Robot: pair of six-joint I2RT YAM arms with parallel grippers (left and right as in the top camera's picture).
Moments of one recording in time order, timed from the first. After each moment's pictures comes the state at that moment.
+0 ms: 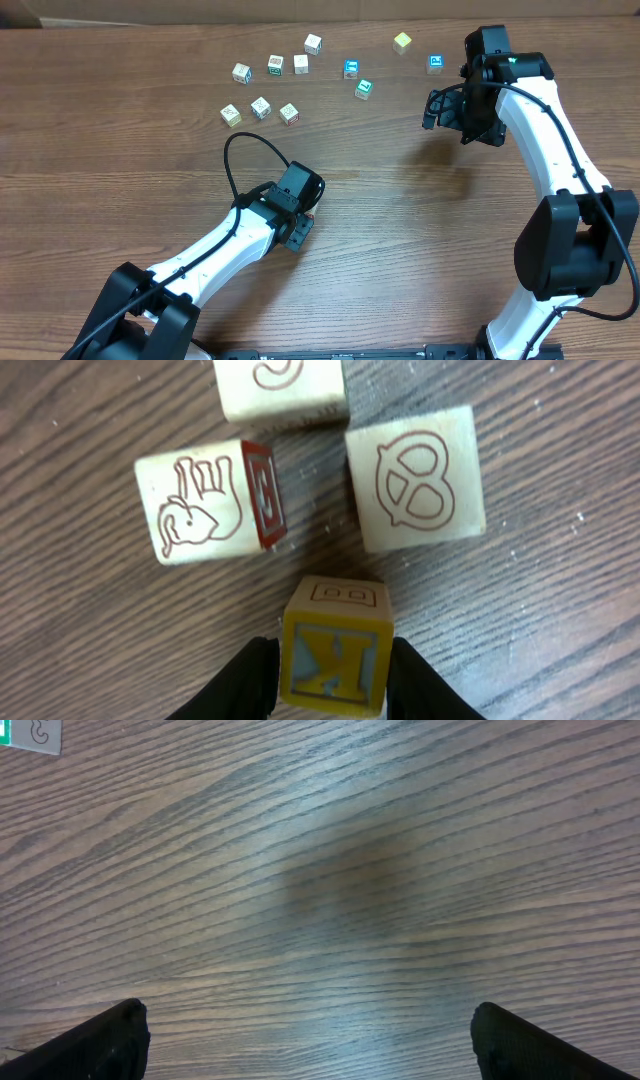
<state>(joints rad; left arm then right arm) -0.59 1.59 0.85 -0.57 -0.15 -0.03 0.07 1.94 1.69 -1.12 -0.04 0.33</state>
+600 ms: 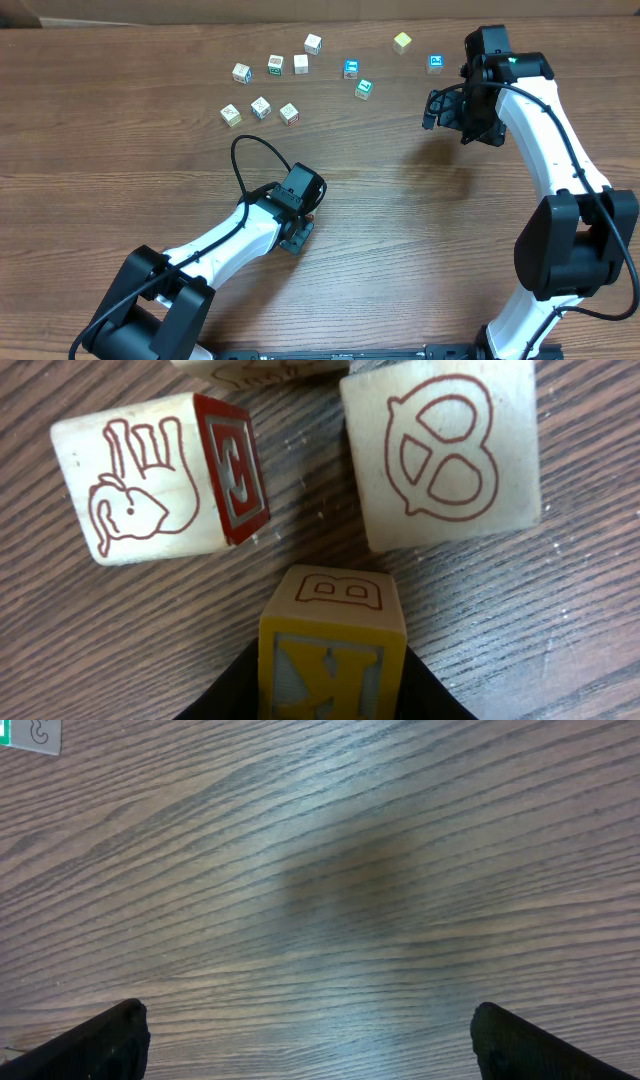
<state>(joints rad) -0.59 1.66 0.85 -0.57 -0.15 -0.03 0.07 1.94 1.69 -1.12 -0.04 0.33</state>
